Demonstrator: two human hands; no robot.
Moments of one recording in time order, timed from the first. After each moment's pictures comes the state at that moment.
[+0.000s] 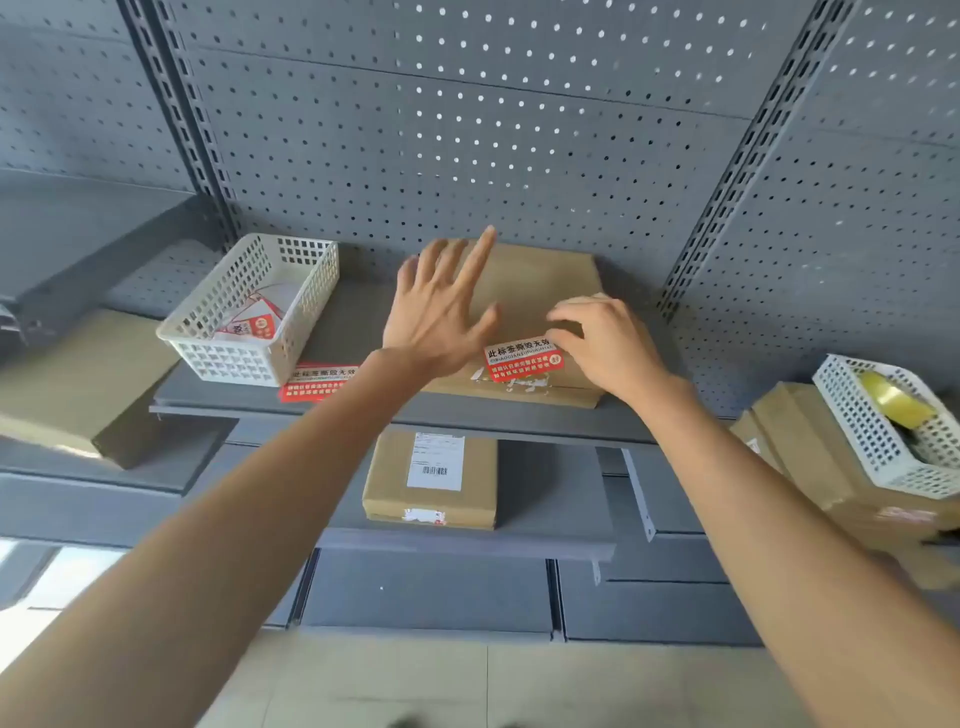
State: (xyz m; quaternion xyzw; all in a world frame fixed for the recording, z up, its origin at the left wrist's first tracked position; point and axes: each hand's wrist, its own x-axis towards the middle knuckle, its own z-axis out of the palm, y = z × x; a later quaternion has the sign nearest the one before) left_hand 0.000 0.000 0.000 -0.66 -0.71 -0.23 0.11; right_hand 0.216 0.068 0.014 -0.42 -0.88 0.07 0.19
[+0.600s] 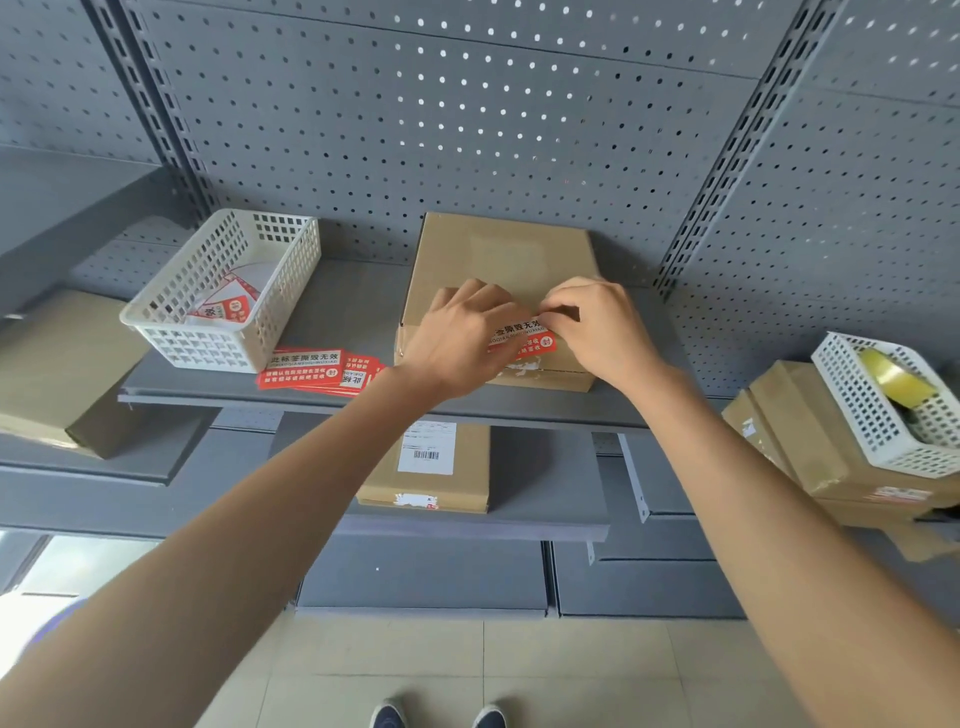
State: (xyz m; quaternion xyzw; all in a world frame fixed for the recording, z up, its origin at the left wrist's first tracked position) left_hand 0.032 0.000 -0.034 -0.75 -0.60 -0.28 0.07; right_hand 0.218 0.078 -0.003 -0.41 -0.87 0.13 0.25
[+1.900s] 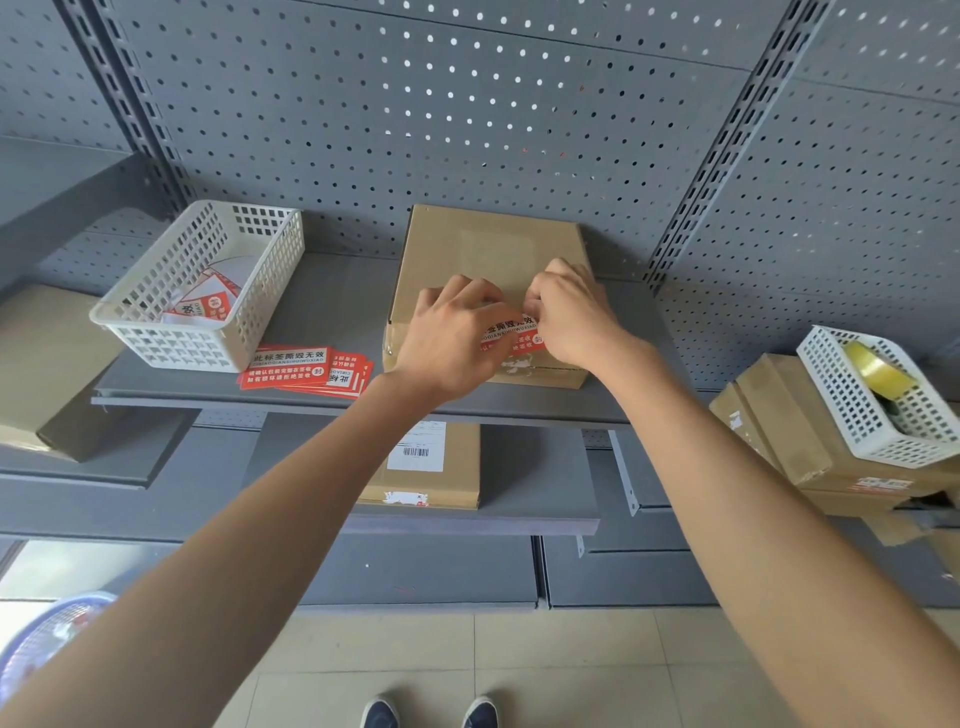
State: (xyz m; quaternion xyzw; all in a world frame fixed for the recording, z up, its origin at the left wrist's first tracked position) left_hand 0.039 0.000 -0.039 -0.71 -0.63 -0.30 0.06; right_hand 0.189 0.074 0.012 -0.48 -0.87 0.04 0.10
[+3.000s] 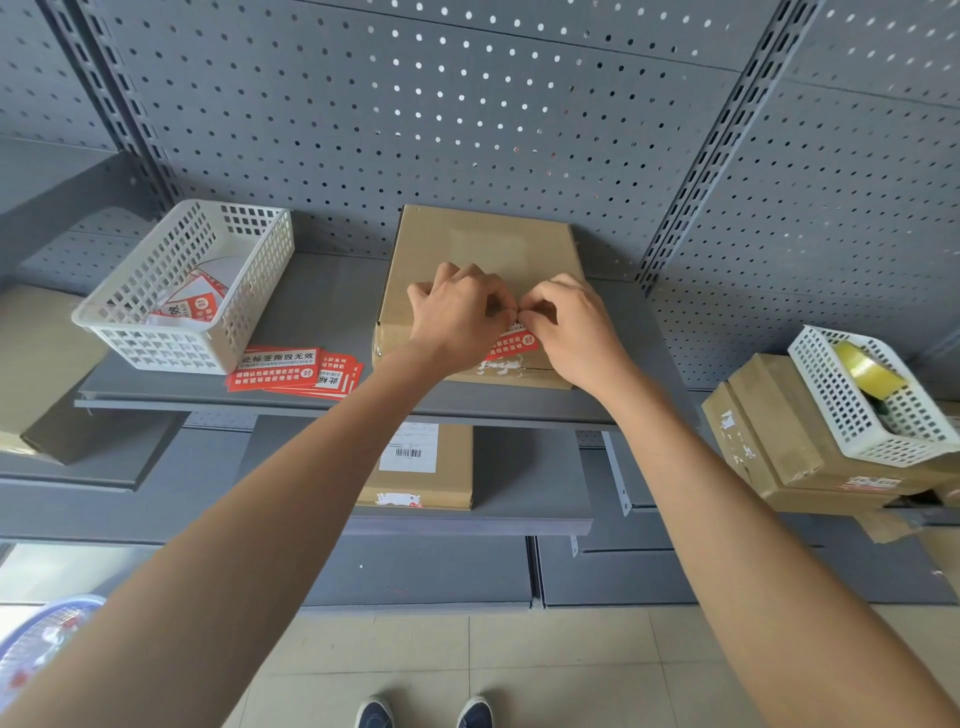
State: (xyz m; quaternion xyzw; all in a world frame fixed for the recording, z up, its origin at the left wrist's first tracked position) left_hand 0.056 0.018 -0.005 -0.63 -0.71 -0.29 -0.09; right_hand 0.211 0.068 -0.005 -0.45 -0.84 0.19 0.25
